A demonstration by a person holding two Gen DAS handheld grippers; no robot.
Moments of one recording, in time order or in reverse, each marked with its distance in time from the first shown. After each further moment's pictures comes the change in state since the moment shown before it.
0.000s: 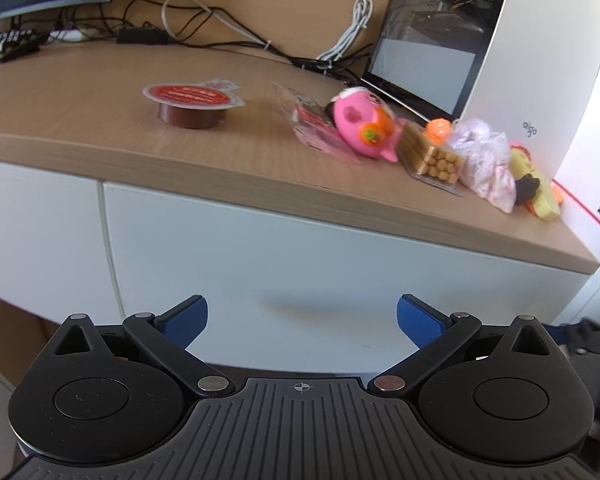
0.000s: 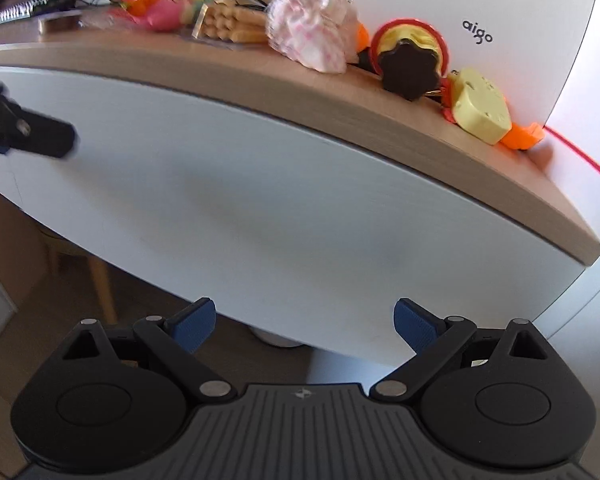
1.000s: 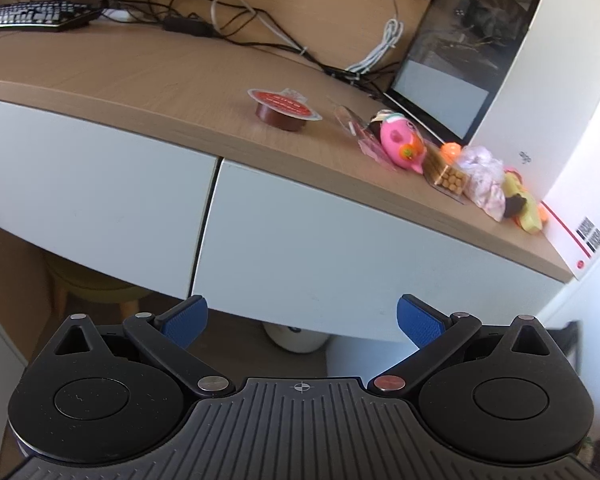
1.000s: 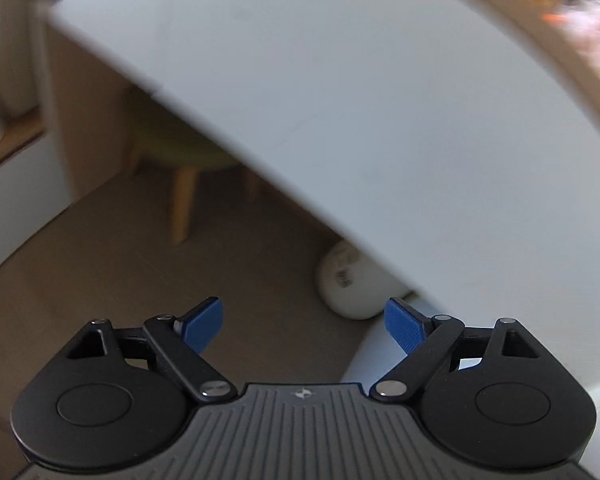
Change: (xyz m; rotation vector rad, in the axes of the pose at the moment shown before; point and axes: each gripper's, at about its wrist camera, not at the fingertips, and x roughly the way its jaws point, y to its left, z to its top) left arm -0.058 0.047 -0.021 -0.102 -0.003 0.002; right arm 0.002 0.094 -0.024 -0.226 0.104 0.184
